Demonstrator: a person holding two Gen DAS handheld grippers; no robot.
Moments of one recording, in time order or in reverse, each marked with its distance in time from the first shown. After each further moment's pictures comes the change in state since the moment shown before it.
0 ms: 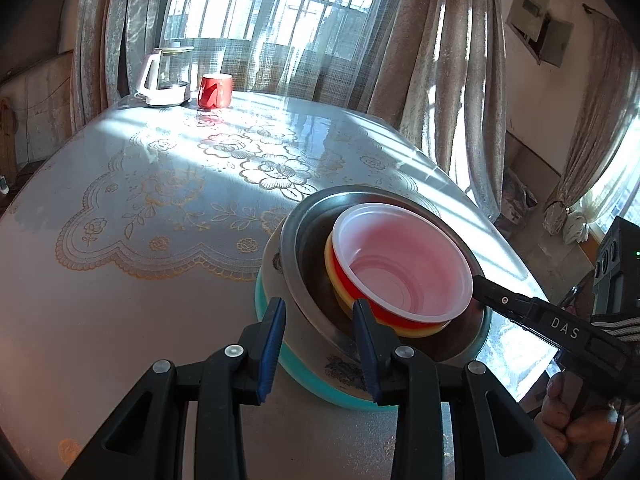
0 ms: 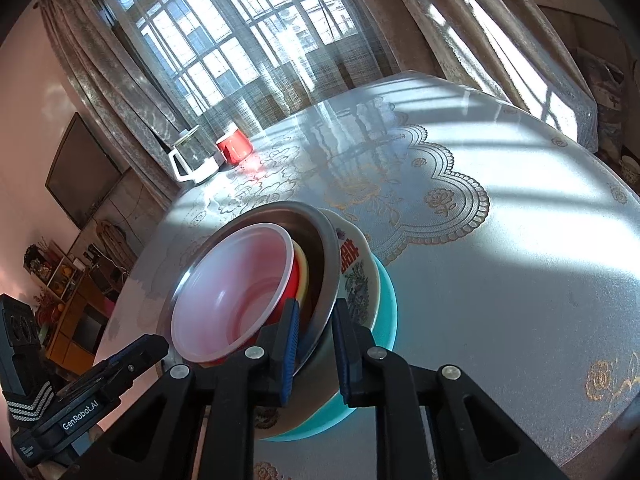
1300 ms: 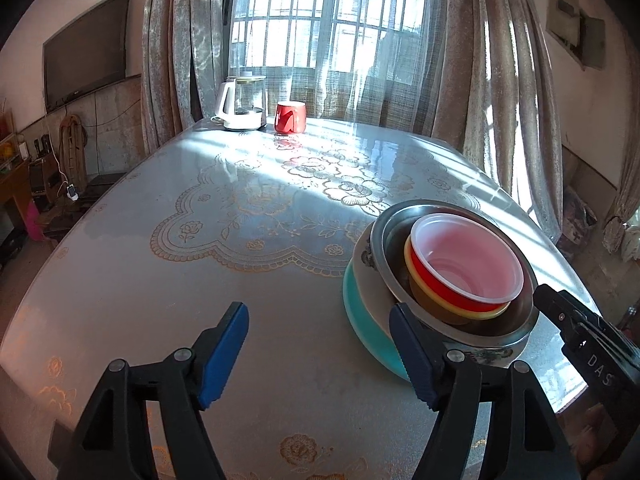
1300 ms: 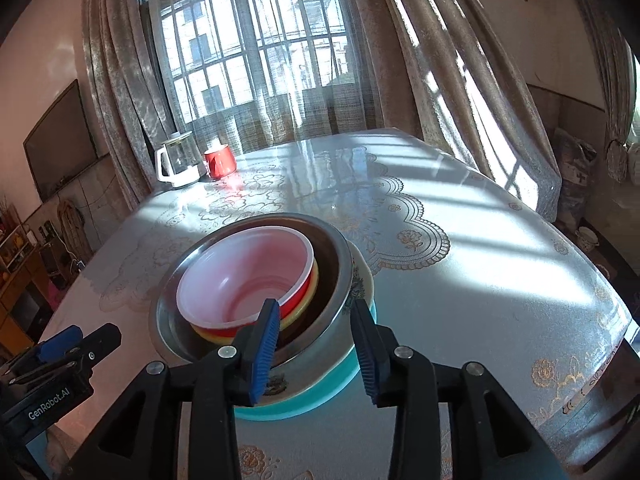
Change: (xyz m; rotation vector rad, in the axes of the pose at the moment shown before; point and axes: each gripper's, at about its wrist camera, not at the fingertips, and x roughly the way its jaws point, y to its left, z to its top) left arm -0.044 0.014 -0.028 -0.036 -0.109 0.277; right arm -0.032 0.056 -0.036 -0.205 -0.173 -0.232
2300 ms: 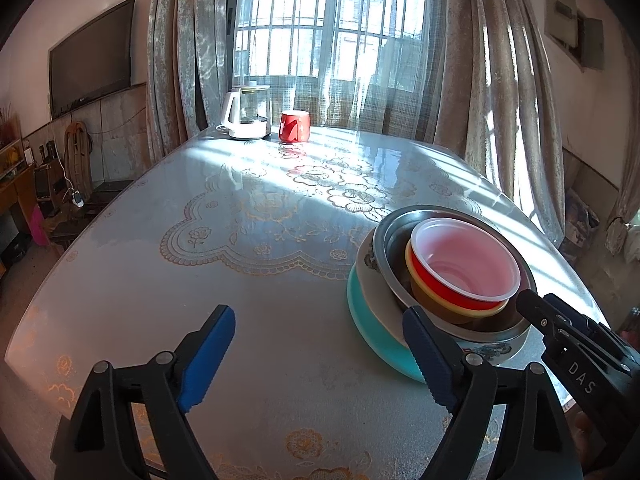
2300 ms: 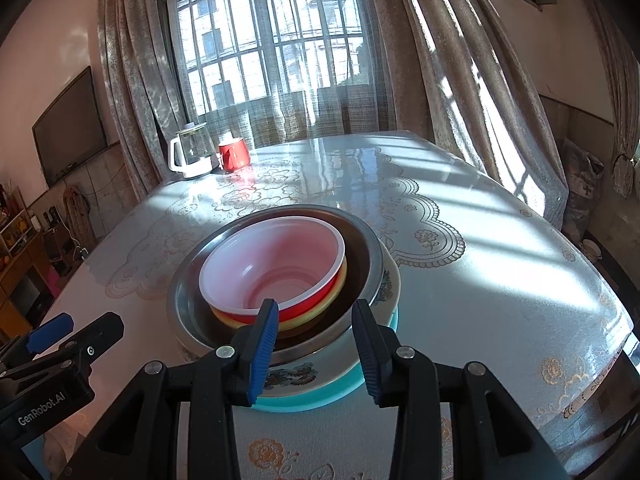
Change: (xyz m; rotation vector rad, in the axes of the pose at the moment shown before) left arm -0.009 0.000 -0.002 0.009 -0.030 0.016; right arm 0.002 0.015 -0.005 -0.030 0.016 0.023
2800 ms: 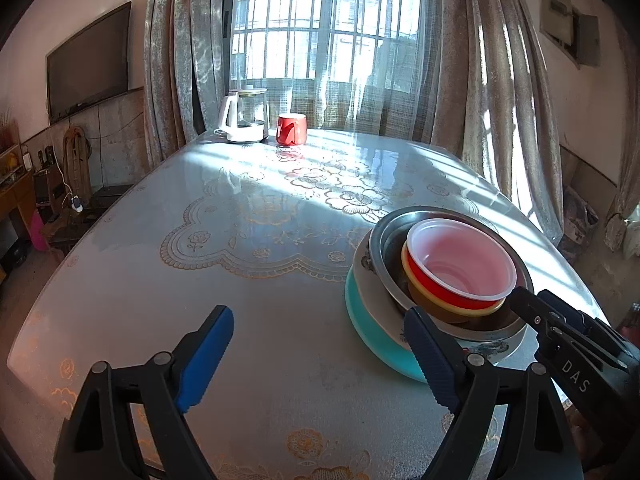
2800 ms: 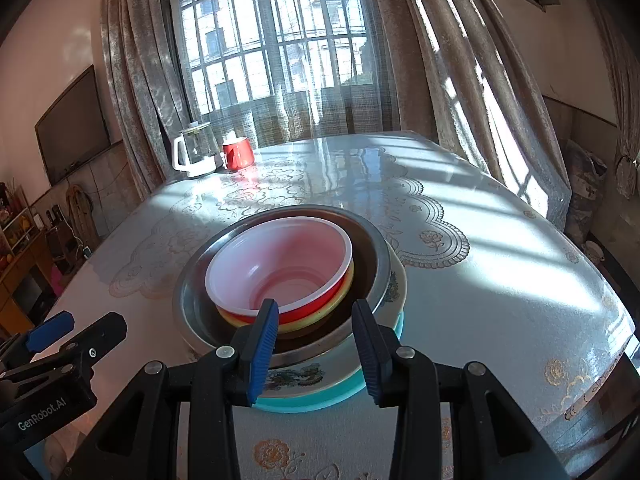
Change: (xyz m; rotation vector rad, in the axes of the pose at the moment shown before) left arm -0.004 -0.001 0.002 0.014 -0.008 -0.005; right arm 0.001 0.005 0.001 -0.010 0.001 0.010
